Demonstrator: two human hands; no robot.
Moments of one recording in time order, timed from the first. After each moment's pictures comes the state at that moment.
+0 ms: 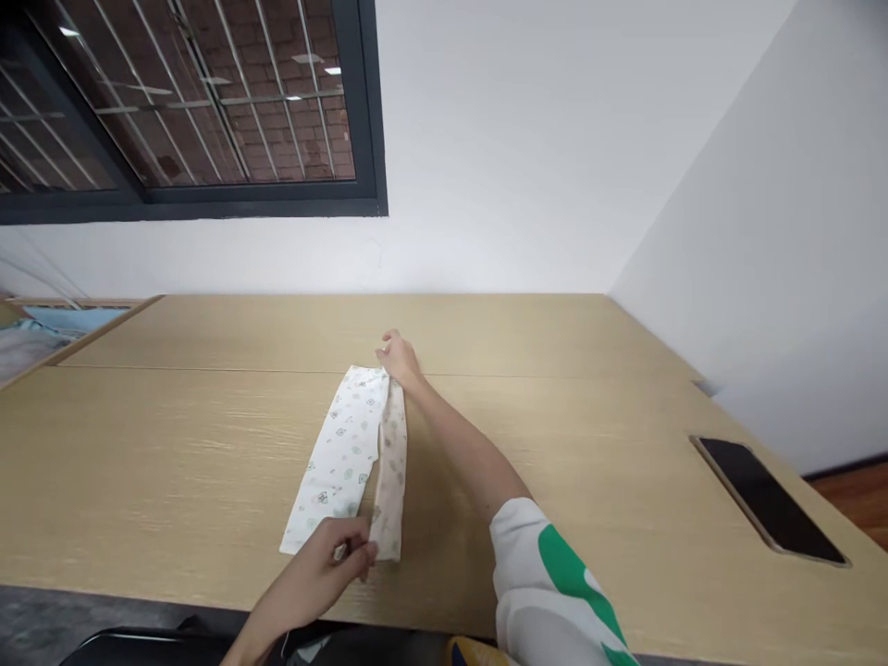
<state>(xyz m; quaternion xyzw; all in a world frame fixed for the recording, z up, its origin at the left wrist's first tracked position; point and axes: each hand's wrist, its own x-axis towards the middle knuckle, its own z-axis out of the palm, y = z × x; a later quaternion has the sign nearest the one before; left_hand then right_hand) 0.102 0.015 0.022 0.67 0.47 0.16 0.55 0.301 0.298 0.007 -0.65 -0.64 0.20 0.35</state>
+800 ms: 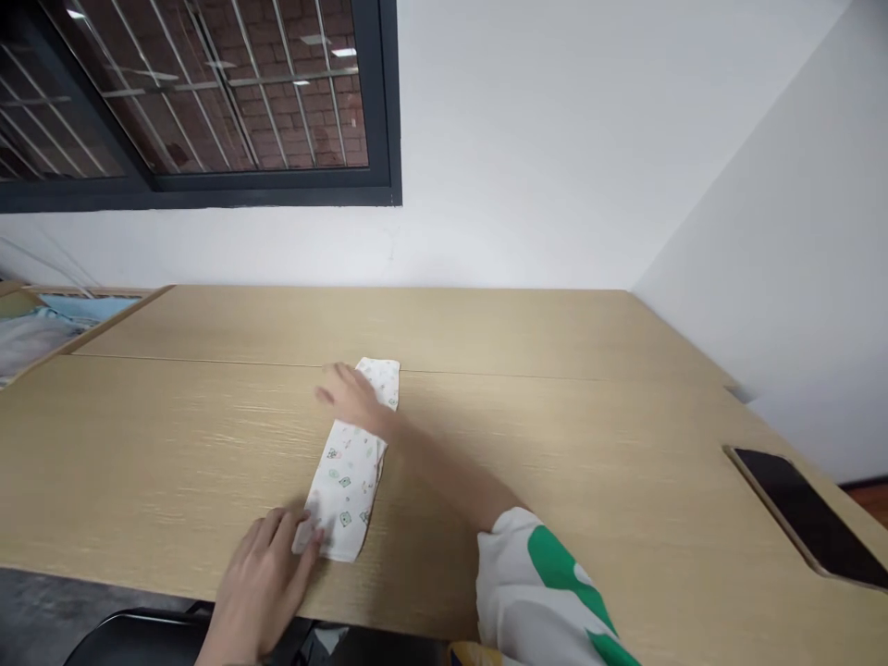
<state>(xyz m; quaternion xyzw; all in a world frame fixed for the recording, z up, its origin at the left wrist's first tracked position) 0.033 0.001 -0.005 0.75 0.65 0.12 0.03 0.192 0.223 0.014 -0.47 -0.82 0.17 0.27</state>
